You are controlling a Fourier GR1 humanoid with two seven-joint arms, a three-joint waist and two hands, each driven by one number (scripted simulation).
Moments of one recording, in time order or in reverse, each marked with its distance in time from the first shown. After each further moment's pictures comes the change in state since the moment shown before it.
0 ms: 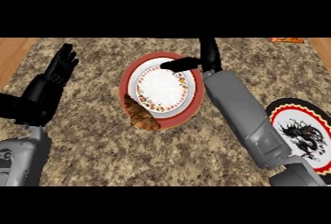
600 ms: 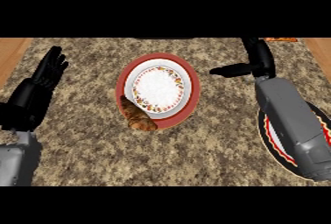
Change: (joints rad) left arm 0.041 0.018 0.041 -0.036 0.008 -0.022 0.003; right arm 0.194 -0.234 -0.081 -0.101 -0.037 0.282 -0.124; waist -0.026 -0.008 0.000
